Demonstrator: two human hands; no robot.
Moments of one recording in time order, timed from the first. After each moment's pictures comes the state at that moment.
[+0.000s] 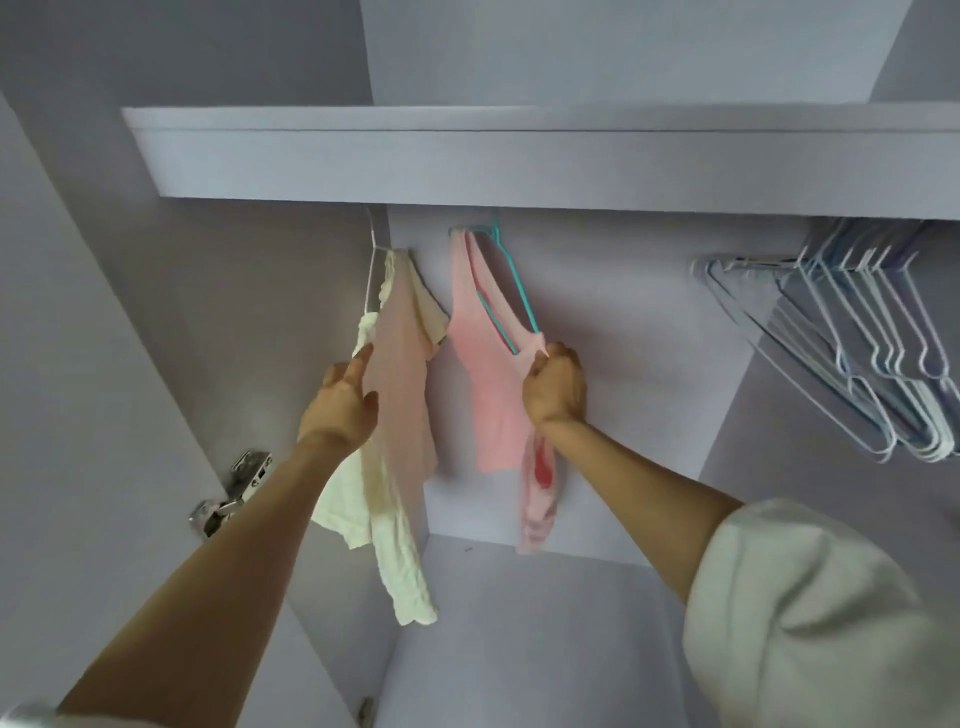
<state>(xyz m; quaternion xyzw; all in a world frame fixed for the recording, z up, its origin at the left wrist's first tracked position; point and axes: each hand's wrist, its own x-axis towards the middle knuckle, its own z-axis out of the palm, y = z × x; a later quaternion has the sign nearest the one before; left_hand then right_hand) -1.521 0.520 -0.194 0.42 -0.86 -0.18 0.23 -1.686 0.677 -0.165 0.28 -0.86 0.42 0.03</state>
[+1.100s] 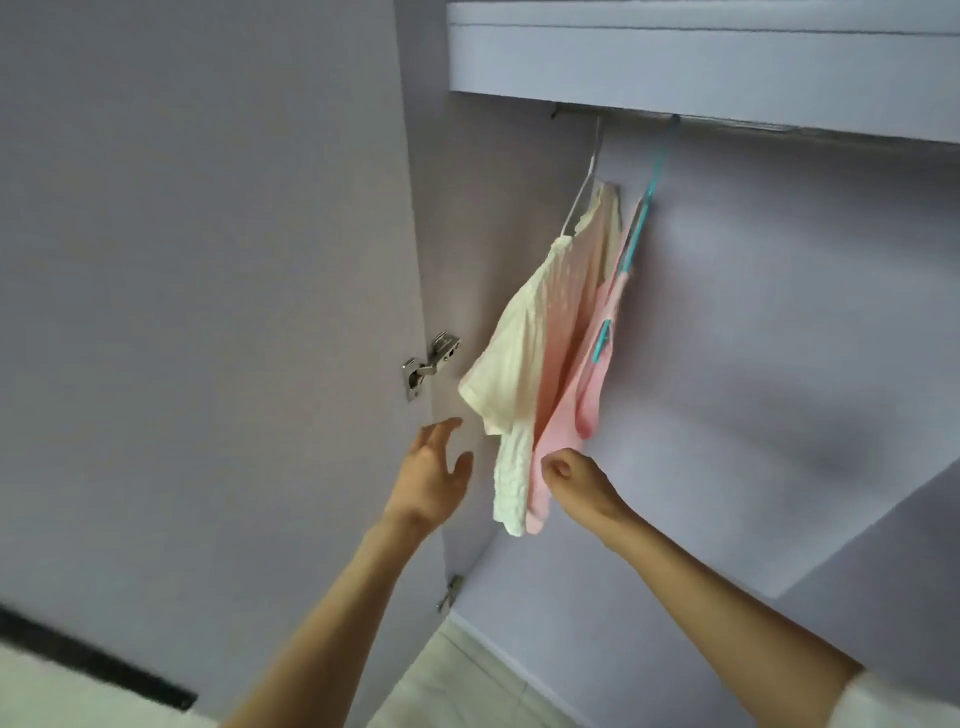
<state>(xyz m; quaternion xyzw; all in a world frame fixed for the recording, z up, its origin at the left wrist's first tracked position) -1.376 0.642 -0.272 0.50 -0.77 -0.31 0.25 -1.551 0.704 -0.277 0.45 -0.77 0.29 -0.35</state>
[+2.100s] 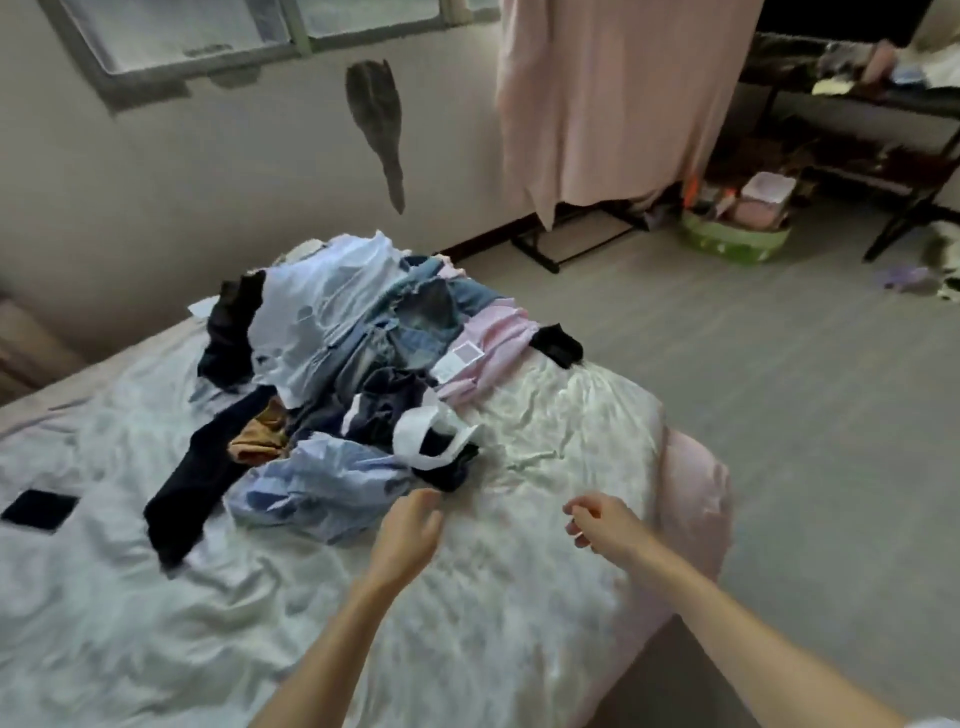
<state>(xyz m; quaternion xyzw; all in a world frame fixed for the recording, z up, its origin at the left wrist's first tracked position) -0.977 1.417 -0.373 0.93 0.09 -0.10 0.36 -0.964 1.169 -0.372 0.84 -0.10 -0.24 -0.48</state>
